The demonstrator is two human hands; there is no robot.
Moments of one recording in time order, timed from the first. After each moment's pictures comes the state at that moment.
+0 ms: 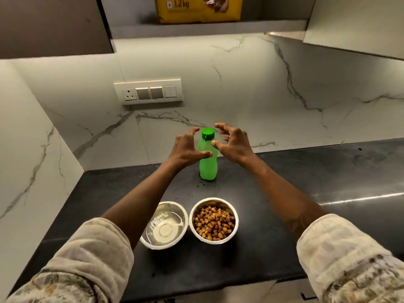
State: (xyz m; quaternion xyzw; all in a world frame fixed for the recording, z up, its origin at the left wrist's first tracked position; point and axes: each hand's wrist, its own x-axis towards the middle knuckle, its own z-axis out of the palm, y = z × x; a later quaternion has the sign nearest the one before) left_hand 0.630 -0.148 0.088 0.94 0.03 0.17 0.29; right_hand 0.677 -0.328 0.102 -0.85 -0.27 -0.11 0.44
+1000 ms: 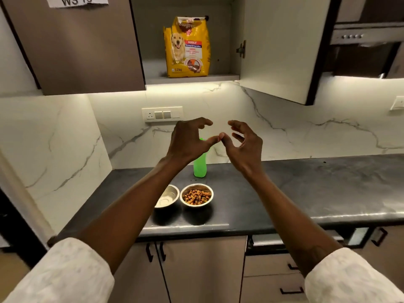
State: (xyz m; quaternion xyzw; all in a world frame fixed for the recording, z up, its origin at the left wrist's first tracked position) left_hand 0.331 -0.373 0.230 0.87 -0.06 0.45 0.19; right_hand 0.393 -0.537 0.189 -0.69 -0.30 -0.32 0.58
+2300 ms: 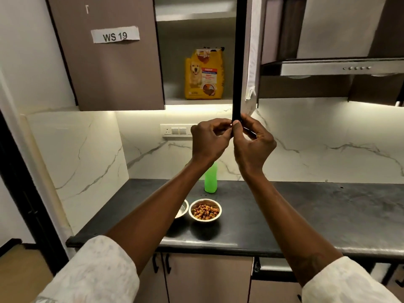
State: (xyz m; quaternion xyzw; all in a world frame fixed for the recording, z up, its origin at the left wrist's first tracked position) left_hand 0.325 -0.425 0.278 0.75 -0.06 0.55 0.36; right_hand 0.364 -0.522 0.262 -0.53 -0.24 -0.39 0.71
